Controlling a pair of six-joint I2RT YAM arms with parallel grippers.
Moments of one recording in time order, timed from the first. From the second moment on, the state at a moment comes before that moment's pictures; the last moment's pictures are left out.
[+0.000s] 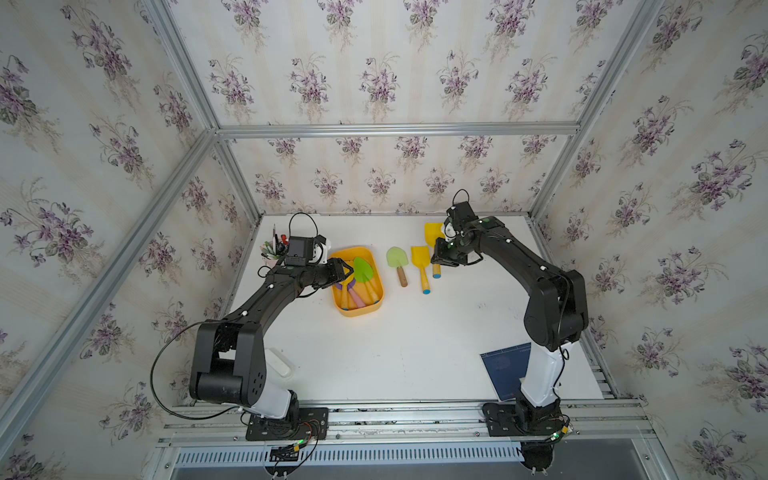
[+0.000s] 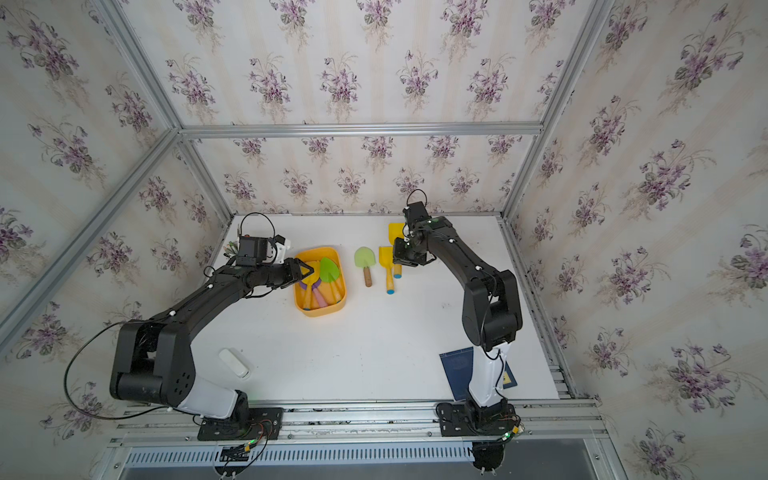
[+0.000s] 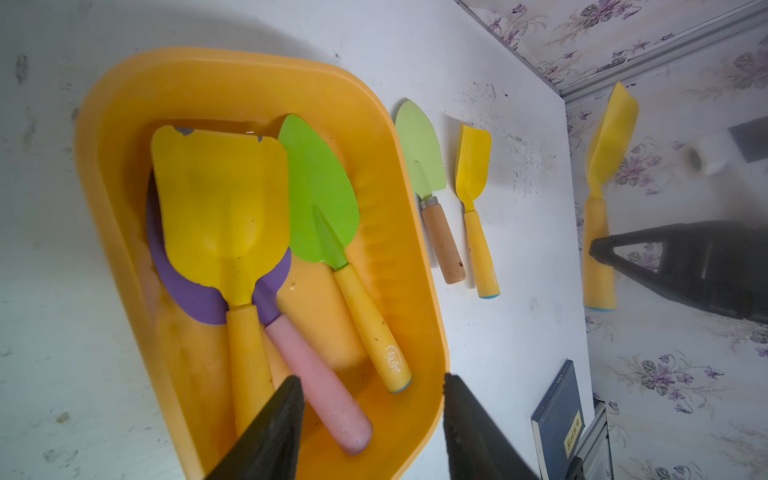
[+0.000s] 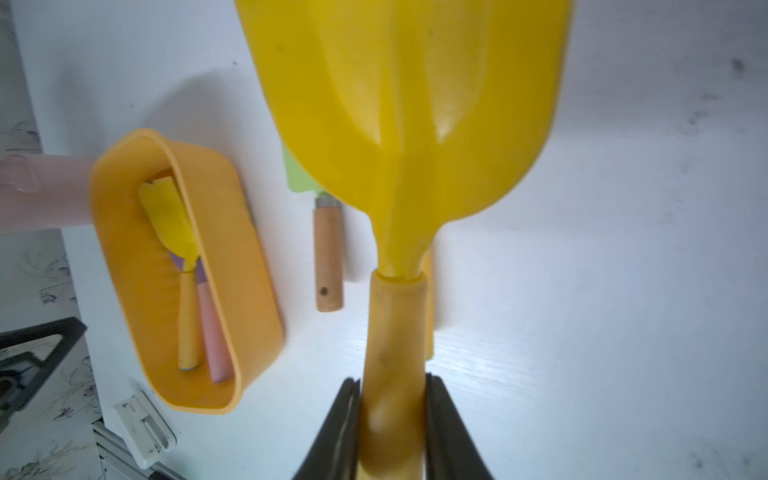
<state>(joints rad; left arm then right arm) -0.10 1.53 1.00 -0.34 0.52 -0.44 0.35 1.92 1.65 -0.93 -0.27 0.44</state>
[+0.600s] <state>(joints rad) -0.14 1.58 1.04 -0.35 0.49 -0.43 0.23 2.15 1.70 -0.99 -0.32 0.32</state>
